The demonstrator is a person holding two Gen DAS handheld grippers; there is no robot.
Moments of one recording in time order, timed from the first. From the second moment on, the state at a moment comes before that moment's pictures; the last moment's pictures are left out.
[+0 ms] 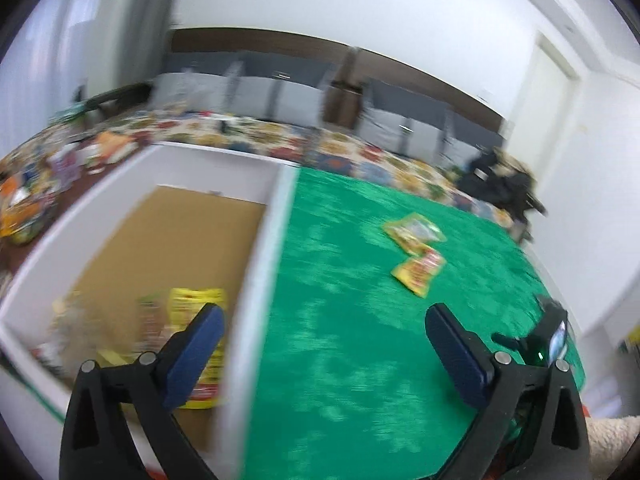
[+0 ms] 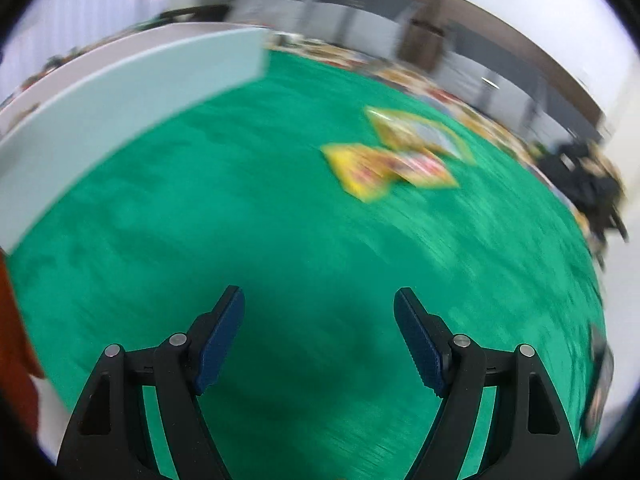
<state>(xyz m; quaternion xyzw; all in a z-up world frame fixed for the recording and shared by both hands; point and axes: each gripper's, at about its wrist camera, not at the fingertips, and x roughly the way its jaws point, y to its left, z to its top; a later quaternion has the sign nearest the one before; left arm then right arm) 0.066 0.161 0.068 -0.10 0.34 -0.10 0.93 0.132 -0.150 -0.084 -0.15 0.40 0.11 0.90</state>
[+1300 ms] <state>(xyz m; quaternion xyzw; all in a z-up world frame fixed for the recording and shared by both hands) 0.359 -0.125 -0.078 0.17 0.52 -0.21 0.81 0.130 -0.261 -0.109 0.00 0.43 0.02 0.90</state>
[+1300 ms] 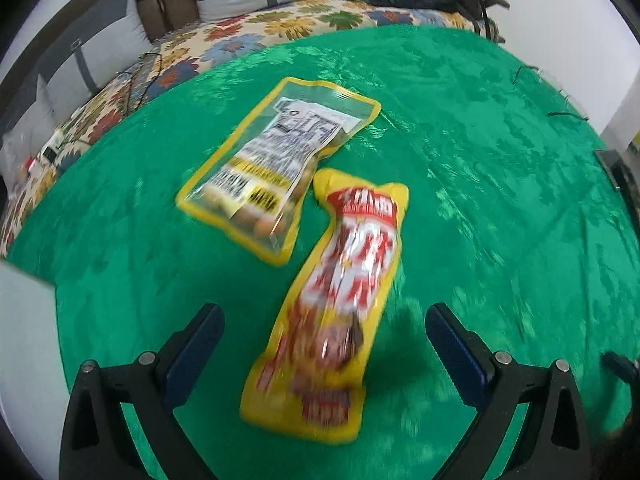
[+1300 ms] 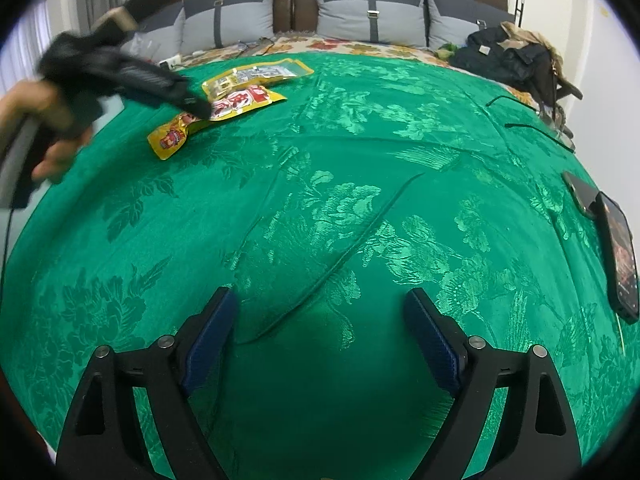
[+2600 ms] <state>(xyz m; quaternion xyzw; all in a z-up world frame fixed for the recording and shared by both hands) 0.247 0.032 -0.100 0.03 0.47 -0.06 0.88 0.129 -0.260 -0.108 0.00 0.43 0.02 0.90</state>
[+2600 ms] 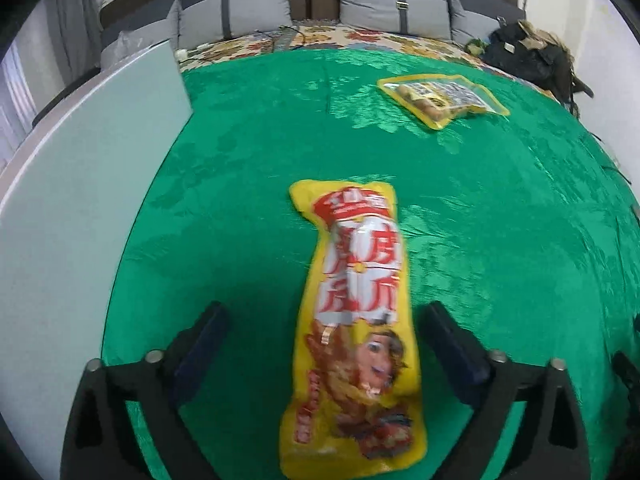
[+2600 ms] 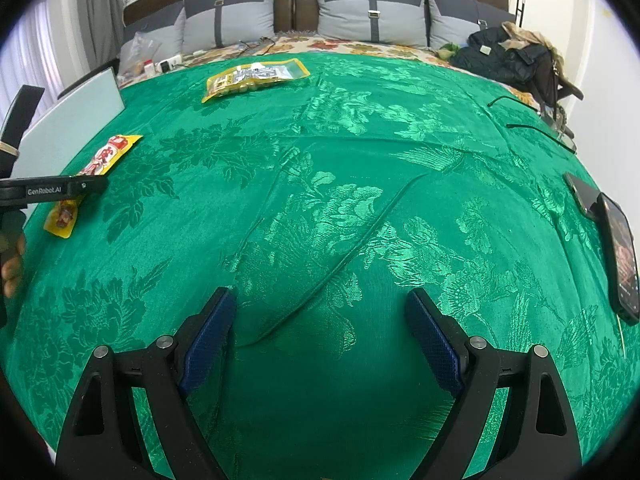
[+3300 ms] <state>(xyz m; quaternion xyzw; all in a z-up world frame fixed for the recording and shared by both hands) 0.249 0.039 -0.104 0.03 0.46 -0.05 0.89 0.130 -0.260 -0.108 0.00 0.43 0.02 0.90</state>
